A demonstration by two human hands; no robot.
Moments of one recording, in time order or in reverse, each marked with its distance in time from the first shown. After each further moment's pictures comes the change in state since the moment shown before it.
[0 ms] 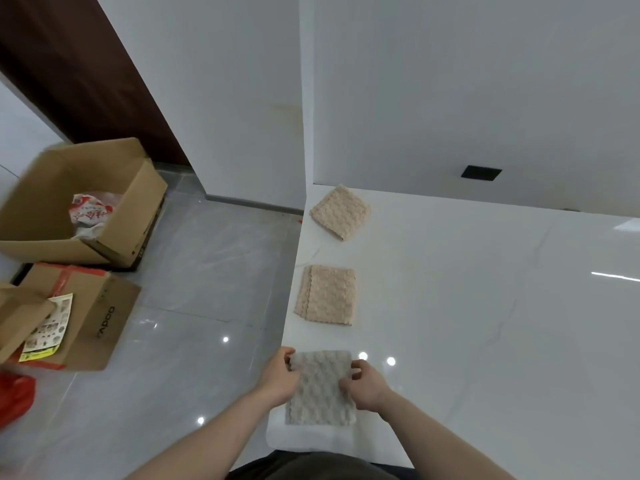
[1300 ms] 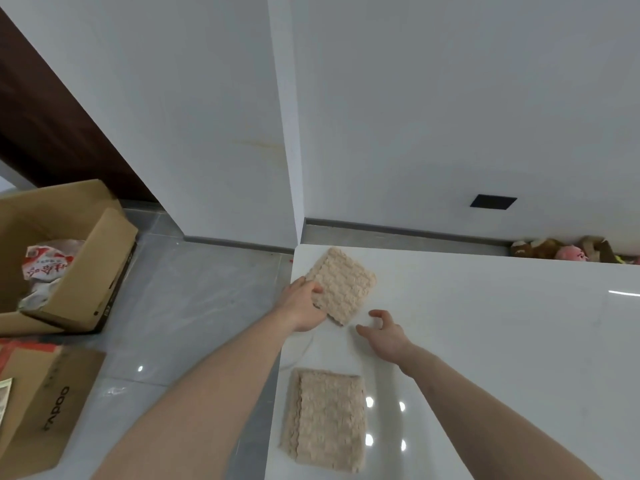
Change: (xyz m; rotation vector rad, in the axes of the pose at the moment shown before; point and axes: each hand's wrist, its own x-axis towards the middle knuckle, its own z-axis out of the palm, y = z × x) left_hand 0.255 0.261 -0.092 0.531 0.037 0.322; right_hand 0.201 -0.186 -0.174 0.030 0.232 -0.076
